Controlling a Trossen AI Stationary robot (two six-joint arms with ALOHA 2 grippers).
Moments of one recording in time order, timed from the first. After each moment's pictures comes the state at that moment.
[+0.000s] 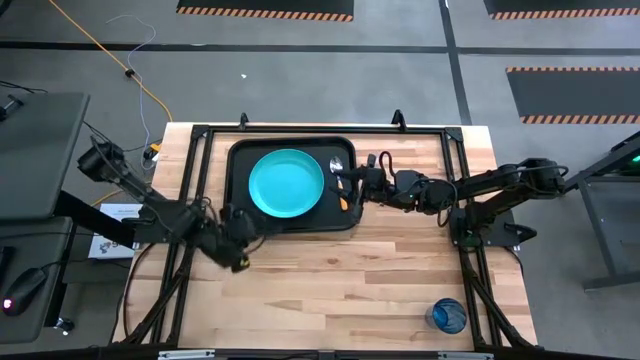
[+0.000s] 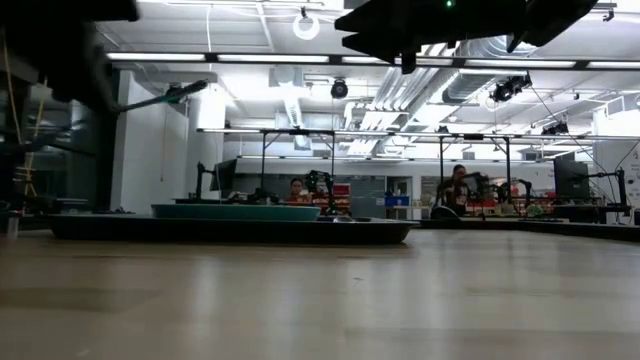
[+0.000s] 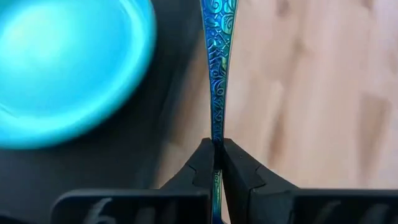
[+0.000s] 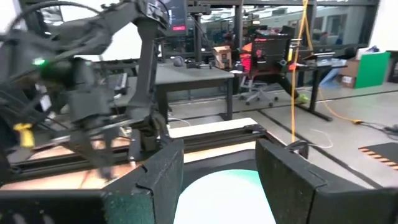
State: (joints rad) left arm -0.59 1.12 0.75 -0.75 -0.50 -0.80; right arm 0.01 1.39 0.71 0.73 0.26 0.02
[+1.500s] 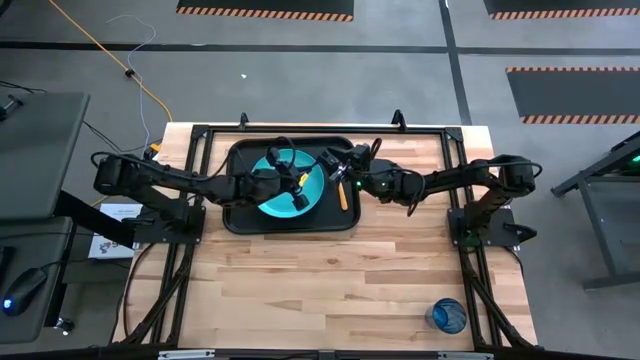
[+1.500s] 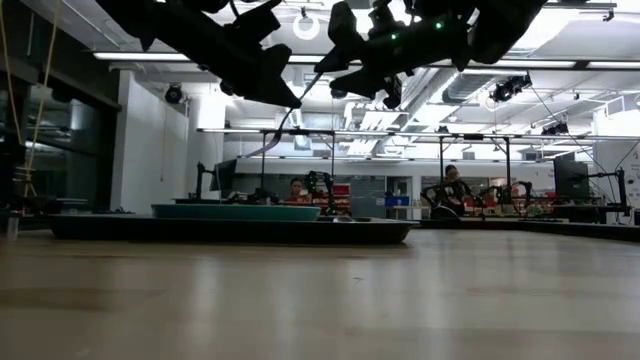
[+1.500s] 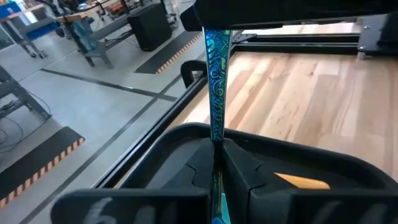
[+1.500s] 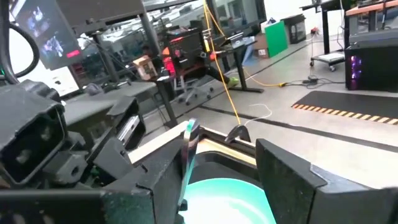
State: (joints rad) left arm 0.03 1.41 0.75 0.30 -0.60 0.05; right arm -0.10 1.62 0.87 0.75 0.52 0.31
